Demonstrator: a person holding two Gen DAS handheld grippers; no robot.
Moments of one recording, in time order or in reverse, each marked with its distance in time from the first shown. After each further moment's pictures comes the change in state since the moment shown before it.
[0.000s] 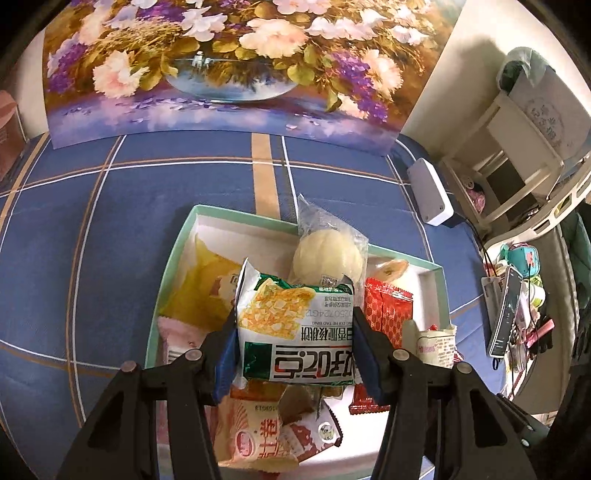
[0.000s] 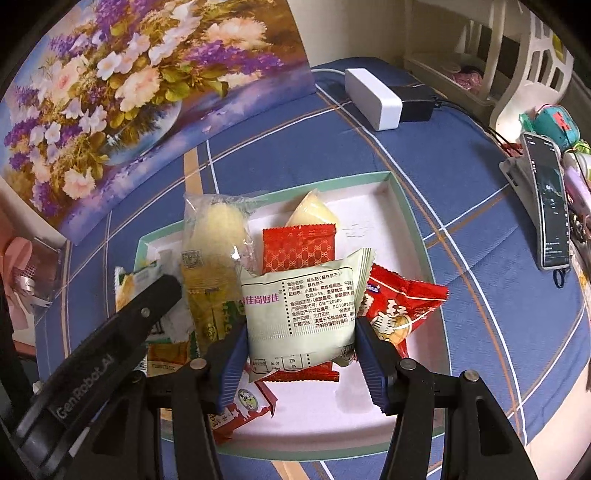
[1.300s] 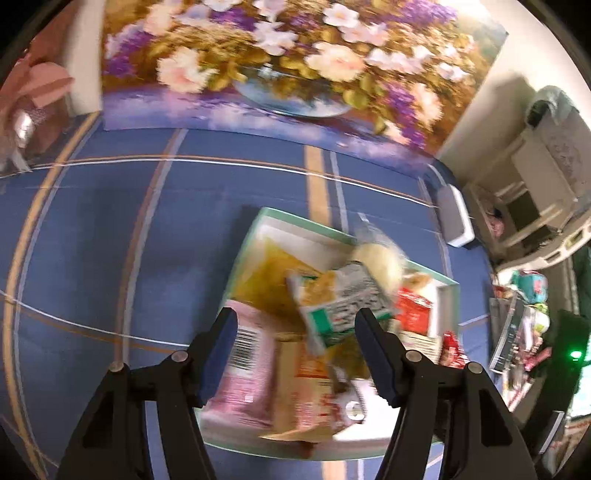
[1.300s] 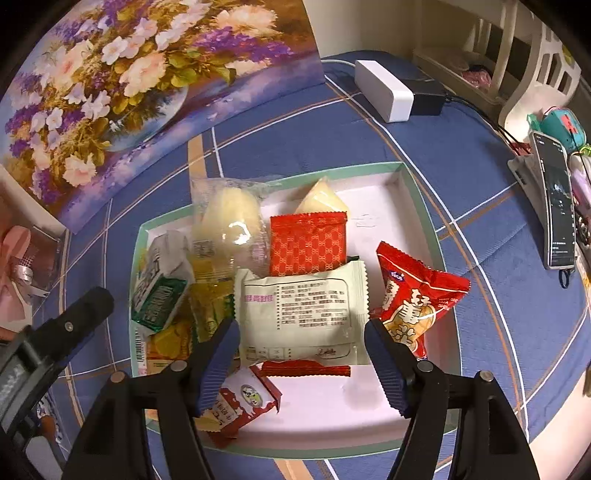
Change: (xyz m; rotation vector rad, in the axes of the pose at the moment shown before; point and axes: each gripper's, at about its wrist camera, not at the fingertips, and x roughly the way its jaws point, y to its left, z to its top) left arm -0.040 0.039 -0.003 -0.119 -0.019 0.091; right arm 0.004 0.007 -0.002 -0.019 0.027 0.005
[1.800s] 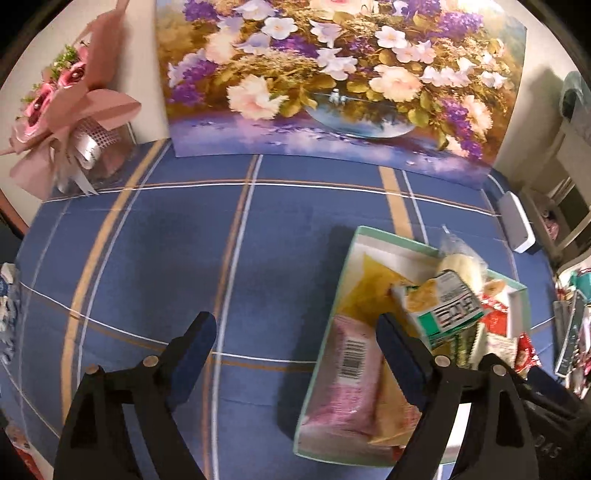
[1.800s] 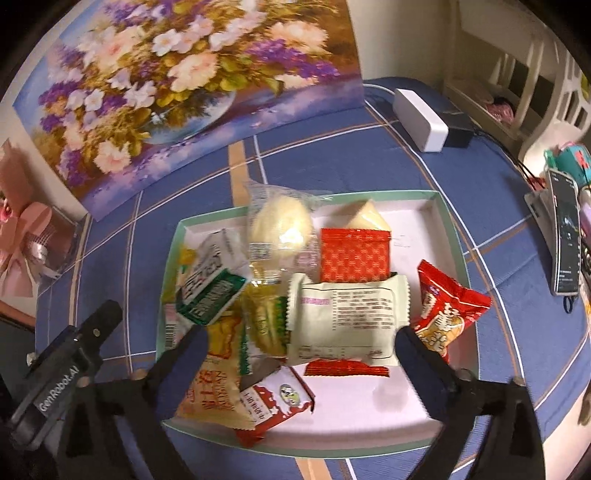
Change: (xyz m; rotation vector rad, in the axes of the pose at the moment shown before) left arm -0.013 0.040 -0.016 0.042 -0.112 0.250; right arm -0.016 0.036 -0.003 -0.098 -0.072 0.029
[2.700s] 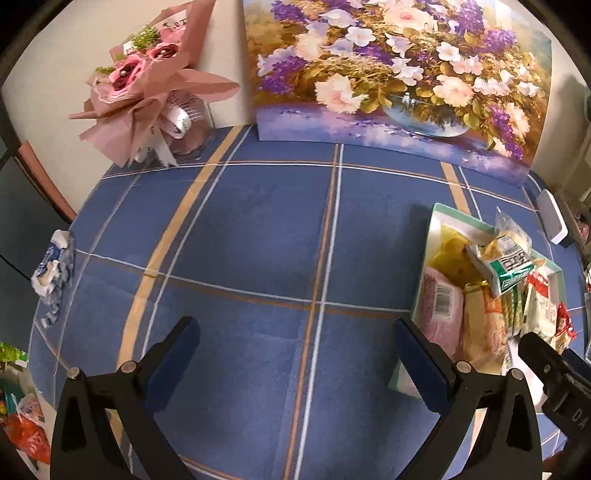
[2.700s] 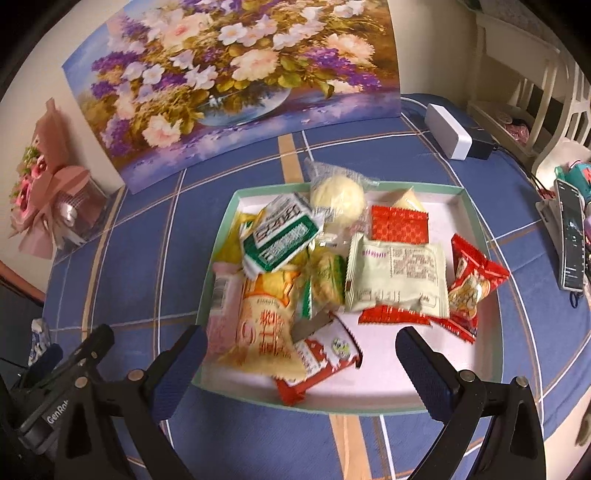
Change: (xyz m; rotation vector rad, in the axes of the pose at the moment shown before) left arm -0.038 0.066 -0.055 -0.055 -0.018 0.171; right arm -0.026 0.039 -0.049 -0.089 -0.047 0.042
